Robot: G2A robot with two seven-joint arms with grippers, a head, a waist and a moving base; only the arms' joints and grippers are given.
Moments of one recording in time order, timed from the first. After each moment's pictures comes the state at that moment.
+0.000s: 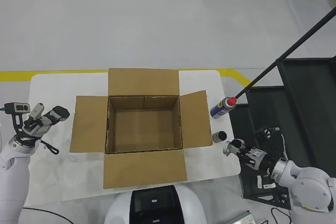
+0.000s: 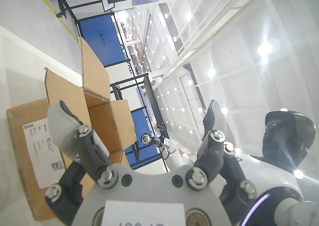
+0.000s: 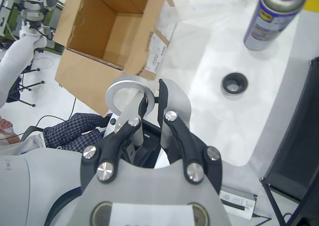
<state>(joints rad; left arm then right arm) 1.24 -1.02 -1.63 -1.10 -0.81 -0.63 -1.18 -2.01 -1.27 2.04 -2.13 -0.46 -0.51 0.97</state>
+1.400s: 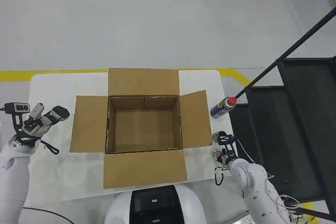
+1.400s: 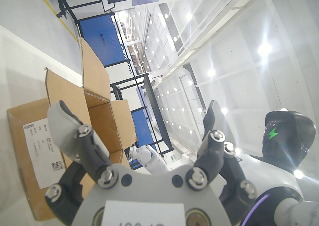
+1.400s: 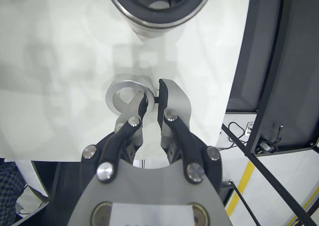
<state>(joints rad) 1.24 -1.02 -1.63 -1.10 -0.81 -0.63 -1.18 -1.73 -1.27 1.54 -1.62 -1.26 0.01 0.70</state>
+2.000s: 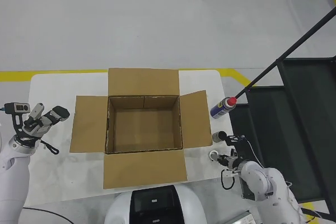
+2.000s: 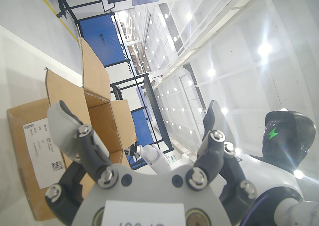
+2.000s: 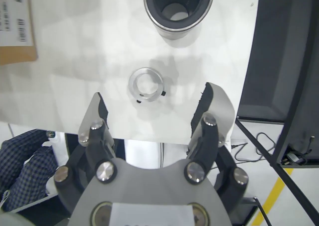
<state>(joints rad) 1.24 -1.02 -1.63 -1.10 -0.81 -0.63 -1.18 -1.89 -1.25 1.74 -1.81 -0.93 -0.21 0.75</state>
